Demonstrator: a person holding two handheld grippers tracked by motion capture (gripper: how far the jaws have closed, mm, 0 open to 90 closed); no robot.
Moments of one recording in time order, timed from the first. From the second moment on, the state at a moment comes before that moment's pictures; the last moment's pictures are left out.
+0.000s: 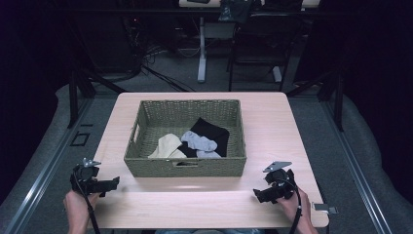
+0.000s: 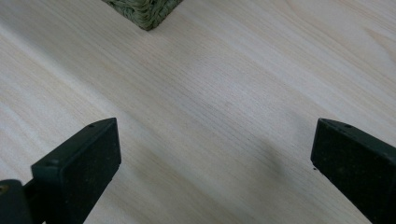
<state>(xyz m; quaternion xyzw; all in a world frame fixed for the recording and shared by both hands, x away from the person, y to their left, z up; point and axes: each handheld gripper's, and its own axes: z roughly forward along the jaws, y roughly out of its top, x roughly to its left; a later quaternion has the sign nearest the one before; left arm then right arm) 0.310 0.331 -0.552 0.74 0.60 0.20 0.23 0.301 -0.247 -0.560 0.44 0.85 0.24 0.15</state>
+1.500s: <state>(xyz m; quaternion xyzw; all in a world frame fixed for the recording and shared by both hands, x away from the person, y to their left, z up) 0.390 0.250 -0.409 0.79 0.50 0.19 0.32 0.302 -0.246 -0.560 0.43 0.86 0.24 0.15</state>
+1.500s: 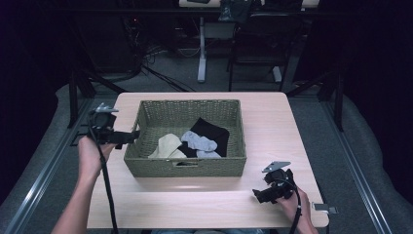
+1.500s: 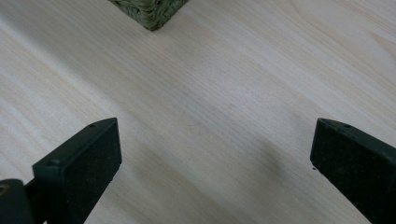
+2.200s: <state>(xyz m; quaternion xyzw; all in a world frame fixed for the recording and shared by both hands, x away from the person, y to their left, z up) 0.467 0.188 -0.457 0.84 0.48 0.12 0.21 0.300 -0.247 -0.559 0.43 0.86 0.24 0.15</state>
